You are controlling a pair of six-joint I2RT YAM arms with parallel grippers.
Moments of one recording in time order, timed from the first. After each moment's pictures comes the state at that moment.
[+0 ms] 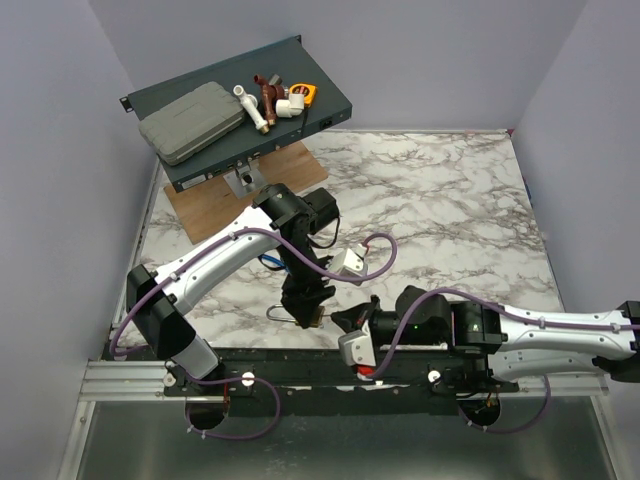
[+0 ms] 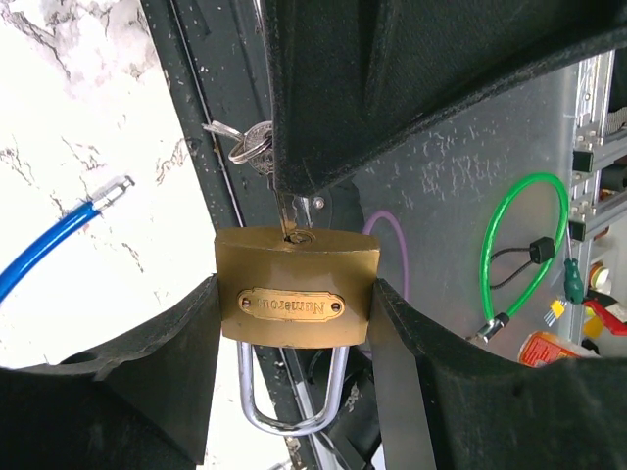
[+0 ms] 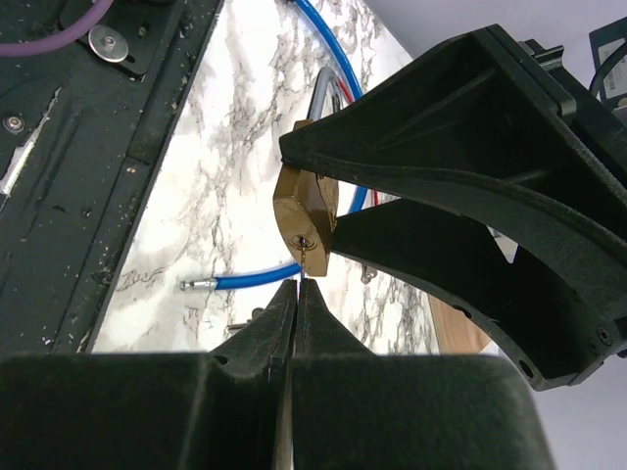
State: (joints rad) left arm -0.85 1.57 1.59 -1.61 0.77 0.82; right arm 1.44 0.91 0.76 -0.20 0.00 -0.84
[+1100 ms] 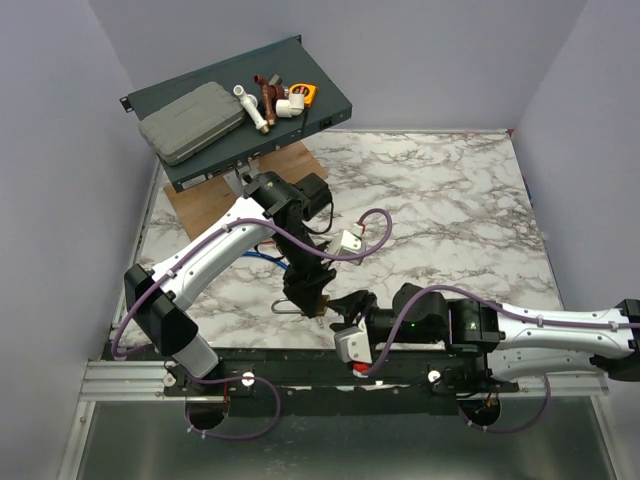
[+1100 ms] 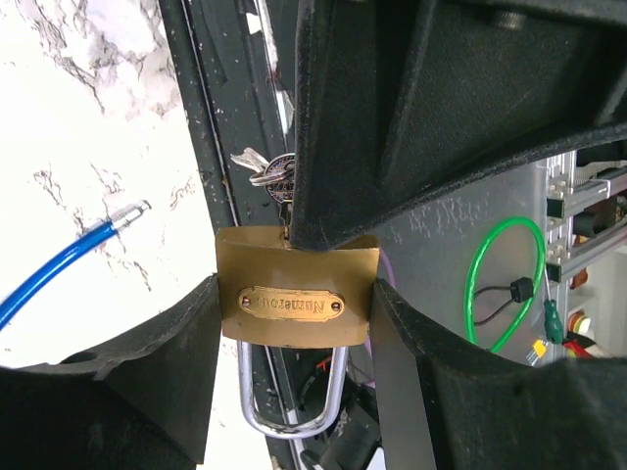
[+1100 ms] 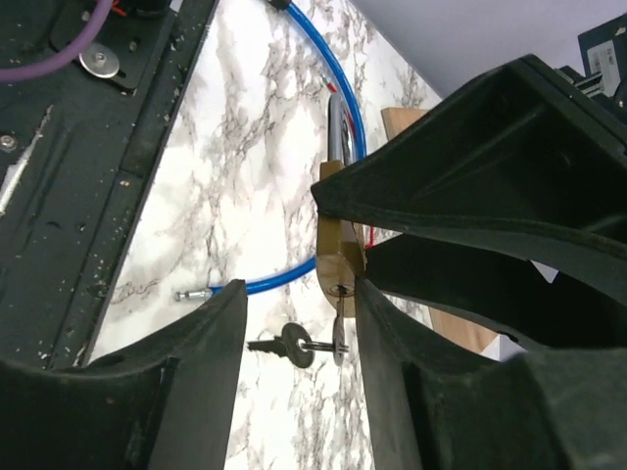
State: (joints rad) left arm -0.79 1.59 1.66 -1.62 0.84 0.78; right arm 1.44 0.95 0.80 -0.19 0.01 -0.84
